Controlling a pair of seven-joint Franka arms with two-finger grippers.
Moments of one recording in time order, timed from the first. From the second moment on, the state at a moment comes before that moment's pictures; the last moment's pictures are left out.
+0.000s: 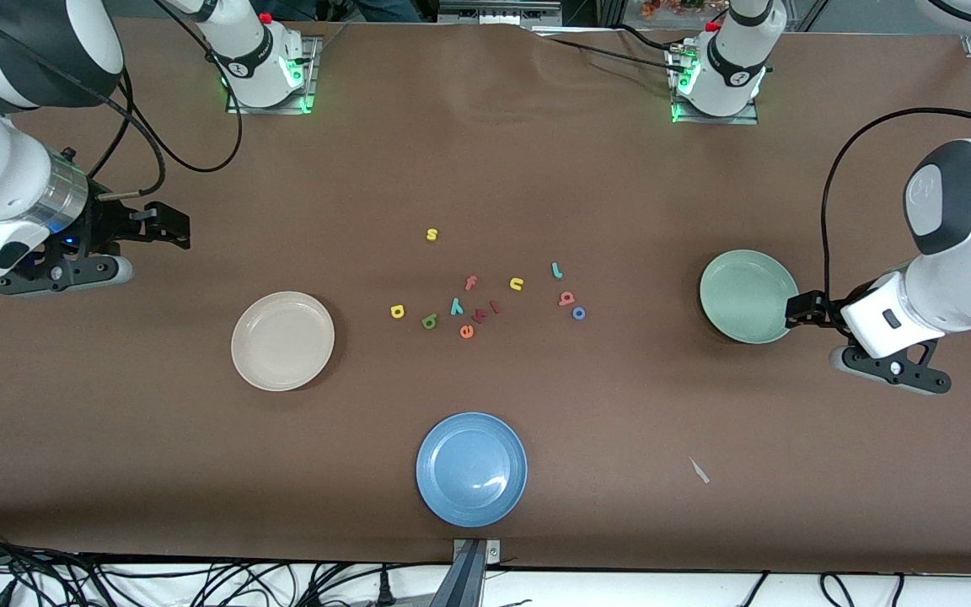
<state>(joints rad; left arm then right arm) -0.10 0.40 0.08 -1.44 -0.06 1.76 0.25 0.24 0.20 -0.10 -1.48 0.02 1.57 -0.03</state>
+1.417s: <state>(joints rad) -0.12 0.42 0.08 -1.45 -0.06 1.76 0.23 0.24 0.21 -0.10 -1.51 0.02 1.60 -0.03</state>
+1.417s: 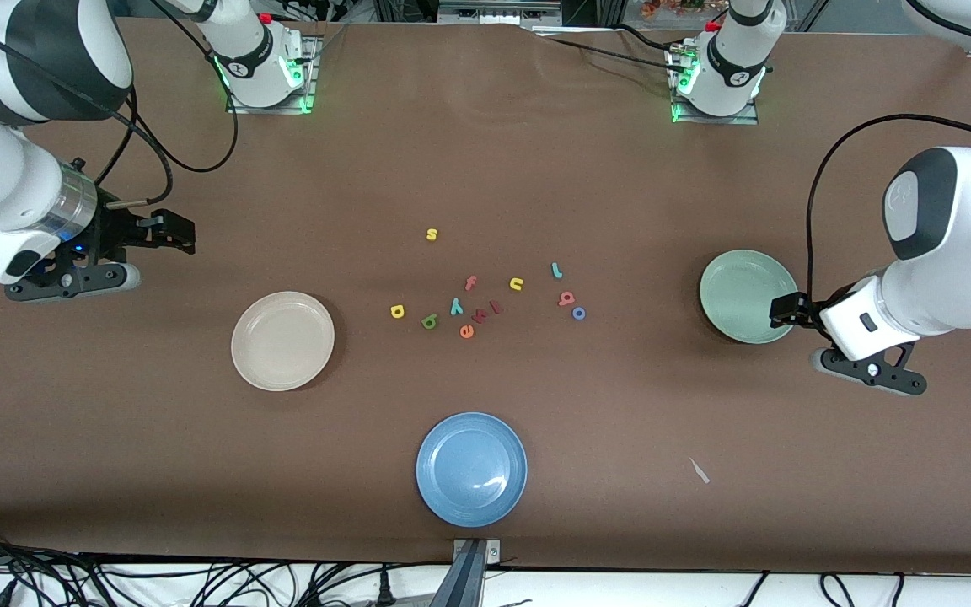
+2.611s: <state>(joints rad) -0.14 0.45 -0.02 -1.57 -0.07 1.76 -0.13 0.37 0.29 -0.09 -1.53 0.13 1.74 0.17</state>
